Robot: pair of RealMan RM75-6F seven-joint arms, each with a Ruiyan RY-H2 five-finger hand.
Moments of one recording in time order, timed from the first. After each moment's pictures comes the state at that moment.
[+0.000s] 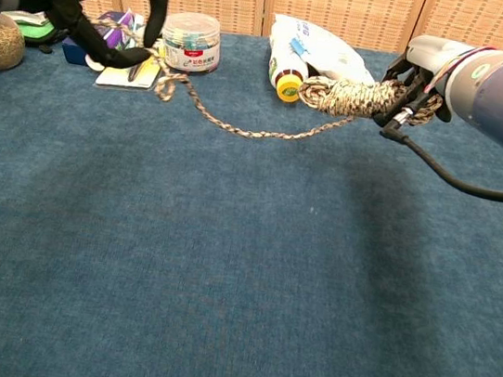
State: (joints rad) left arm -0.66 -1.40 -0.21 -1.89 1.20 1.17 0.54; right arm 1.01 -1.65 0.36 -1.59 -0.27 1.33 -0.67
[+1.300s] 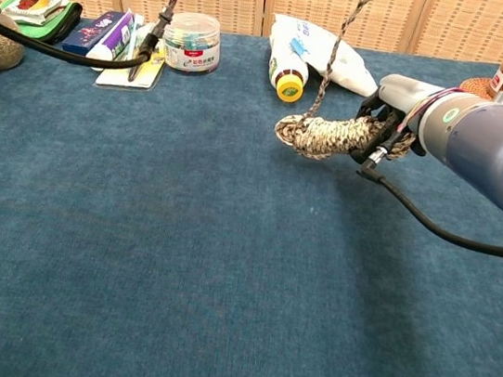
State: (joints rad) left arm -1.01 -1.66 -0.55 -1.85 0.81 1.21 0.43; right arm 0.94 -1.73 0.38 -1.58 -0.33 1.27 -0.74
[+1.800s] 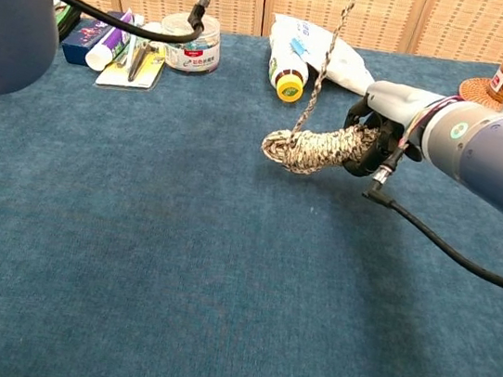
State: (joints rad) left arm -1.10 -1.76 -0.64 -1.70 0.82 1.27 0.35; right arm 0.91 -1.68 0.31 -1.65 -0.44 1.23 -0.75
